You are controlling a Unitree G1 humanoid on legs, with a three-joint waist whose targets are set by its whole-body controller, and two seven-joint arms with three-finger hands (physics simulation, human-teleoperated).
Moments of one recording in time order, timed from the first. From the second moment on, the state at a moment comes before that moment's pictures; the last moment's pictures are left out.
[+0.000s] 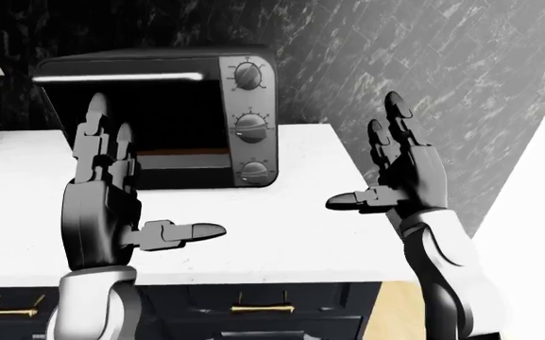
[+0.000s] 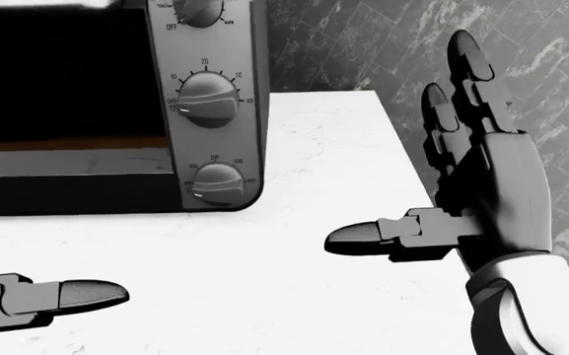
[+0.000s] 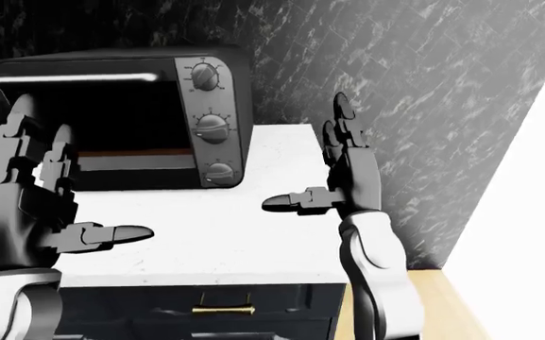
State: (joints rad) left arm -0.05 0.07 0.19 -0.90 -0.03 0.55 -0.03; right arm -0.26 -0.08 -0.09 -0.60 0.19 0.62 -0.02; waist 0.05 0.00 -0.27
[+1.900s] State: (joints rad) left arm -0.46 0.30 0.14 -0.35 0.85 0.06 -0.35; right arm -0.27 -0.08 -0.09 -0.53 0.18 0.53 -0.01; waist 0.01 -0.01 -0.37
